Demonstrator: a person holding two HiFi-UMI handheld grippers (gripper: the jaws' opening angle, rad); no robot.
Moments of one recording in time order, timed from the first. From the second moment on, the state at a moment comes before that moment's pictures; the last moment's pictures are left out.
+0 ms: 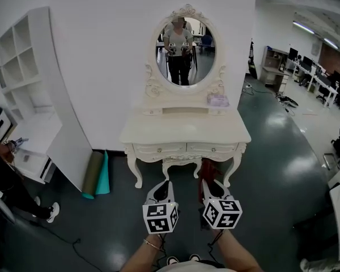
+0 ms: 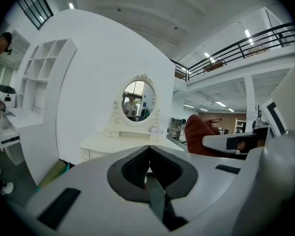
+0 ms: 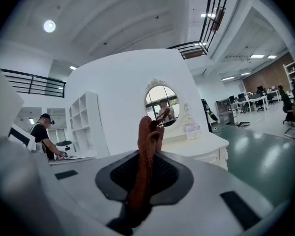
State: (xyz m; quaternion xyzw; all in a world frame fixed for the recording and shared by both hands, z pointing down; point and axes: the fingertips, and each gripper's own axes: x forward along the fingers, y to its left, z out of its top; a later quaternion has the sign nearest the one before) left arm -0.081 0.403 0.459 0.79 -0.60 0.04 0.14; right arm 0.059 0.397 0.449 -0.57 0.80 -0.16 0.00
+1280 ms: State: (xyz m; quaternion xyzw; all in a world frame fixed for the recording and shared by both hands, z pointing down) left arm -0.104 0.248 0.479 0.78 -0.61 0.06 0.14; right arm 0.059 0.230 0.470 -0.58 0.79 -0.19 0.01
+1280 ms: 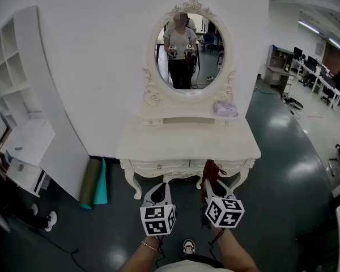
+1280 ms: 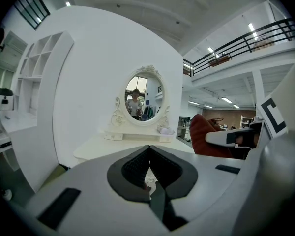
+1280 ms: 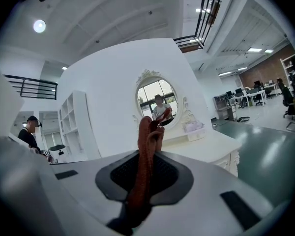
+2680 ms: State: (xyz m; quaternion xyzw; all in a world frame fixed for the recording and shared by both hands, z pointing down) left arm -0.054 0.064 0.503 0.75 -0.63 0.07 0.17; right arm 0.112 0.048 0.493 -0.55 0.81 -0.21 -0.02
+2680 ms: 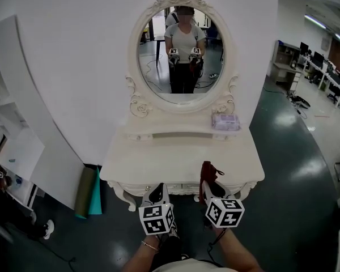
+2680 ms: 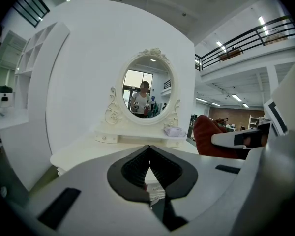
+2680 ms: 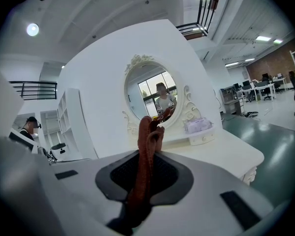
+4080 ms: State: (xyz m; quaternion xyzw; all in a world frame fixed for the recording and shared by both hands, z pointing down) left arm -0.114 -0.203 0.478 0.77 -0.62 0.05 0.15; right arm 0.081 -0.207 0.465 -0.59 0.78 -0.19 0.01
